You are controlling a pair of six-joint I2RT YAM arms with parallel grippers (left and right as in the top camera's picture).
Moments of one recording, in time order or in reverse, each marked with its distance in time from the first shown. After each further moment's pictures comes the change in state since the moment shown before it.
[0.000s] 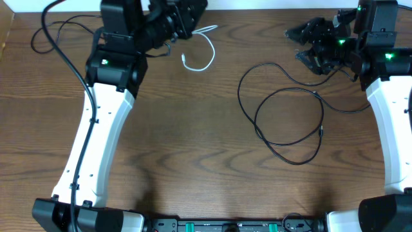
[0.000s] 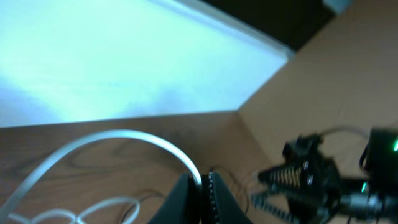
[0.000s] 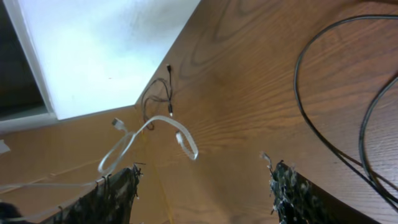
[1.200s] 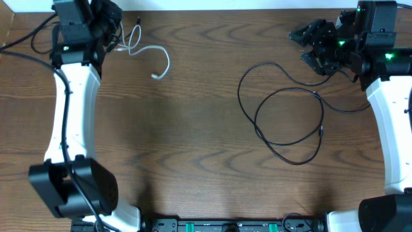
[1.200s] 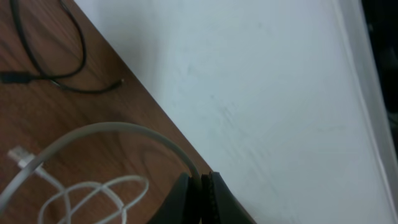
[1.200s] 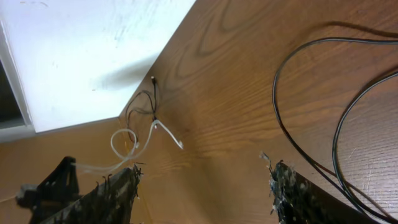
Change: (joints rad) left arm 0.310 0.181 0.000 -0.086 -0.438 -0.430; right arm 0.000 0.000 0.000 -0.016 0.083 -0.039
